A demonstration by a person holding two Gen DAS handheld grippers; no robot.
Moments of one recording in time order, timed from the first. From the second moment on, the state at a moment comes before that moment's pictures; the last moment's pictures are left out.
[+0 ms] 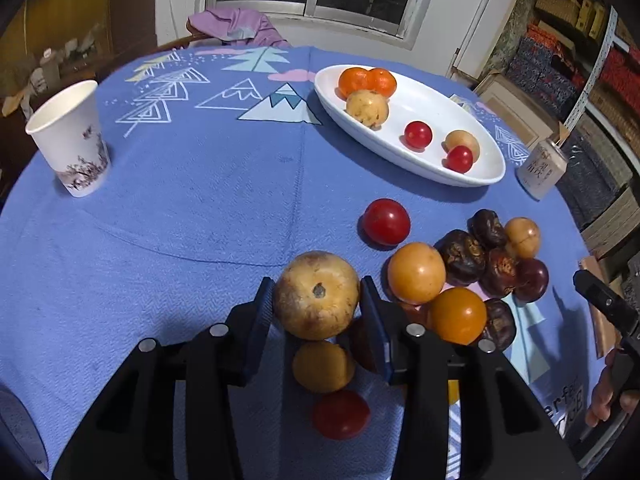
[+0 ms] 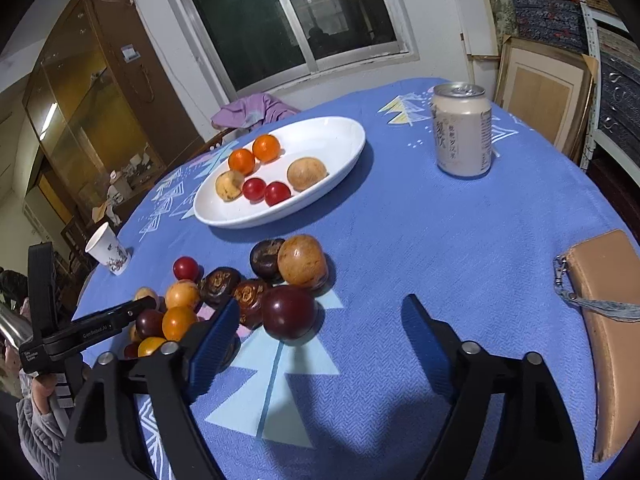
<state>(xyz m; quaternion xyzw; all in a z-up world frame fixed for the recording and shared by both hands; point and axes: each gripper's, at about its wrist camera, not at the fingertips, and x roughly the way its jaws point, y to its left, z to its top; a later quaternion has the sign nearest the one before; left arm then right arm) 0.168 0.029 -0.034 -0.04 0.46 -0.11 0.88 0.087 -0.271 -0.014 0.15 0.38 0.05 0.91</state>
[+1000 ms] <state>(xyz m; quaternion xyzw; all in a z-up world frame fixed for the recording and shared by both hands) 0.171 0.058 -0.032 -0.08 0.45 -0.10 0.89 0.111 -0.263 -0.033 0.19 0.41 0.09 0.89</state>
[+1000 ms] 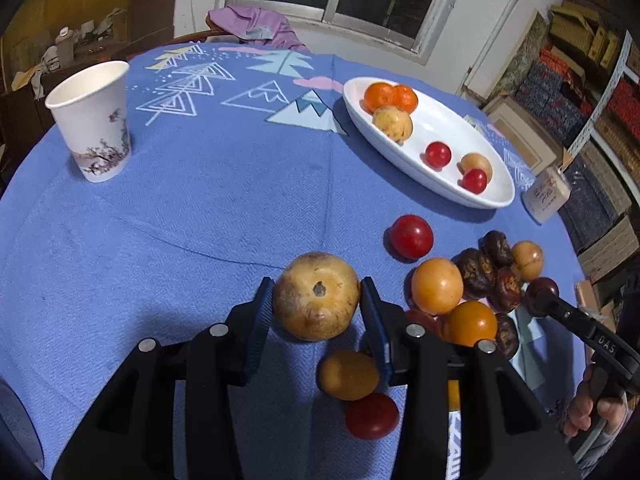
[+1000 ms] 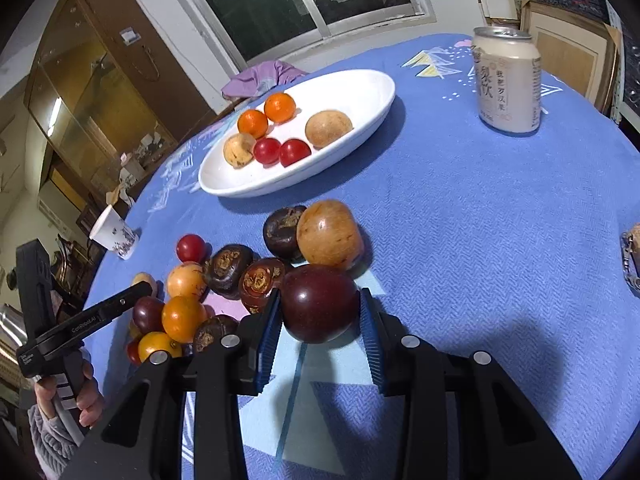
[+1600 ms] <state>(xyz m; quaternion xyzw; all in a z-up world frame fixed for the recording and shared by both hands) 0.173 0.022 0.034 -0.07 0.39 -0.13 0.91 0.104 -0.268 0.024 0.20 0.34 0.10 0.91</state>
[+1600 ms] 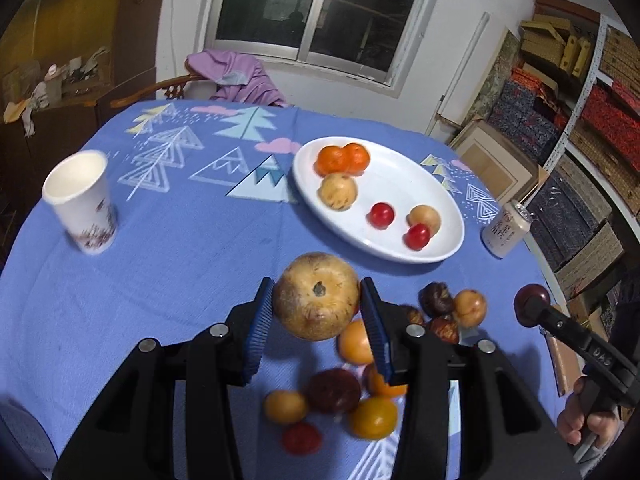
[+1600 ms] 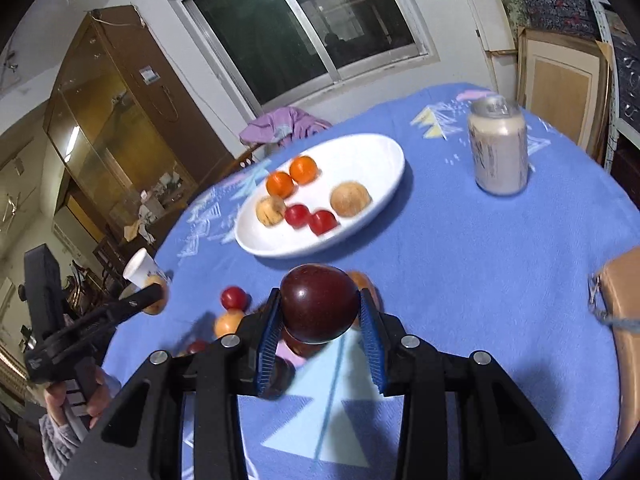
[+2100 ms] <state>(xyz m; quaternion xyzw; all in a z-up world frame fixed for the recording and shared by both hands) 0.275 -0.048 0.019 -0.08 0.40 -0.15 0.90 0.229 -0.249 0.007 0.20 0.38 0.04 0.90</state>
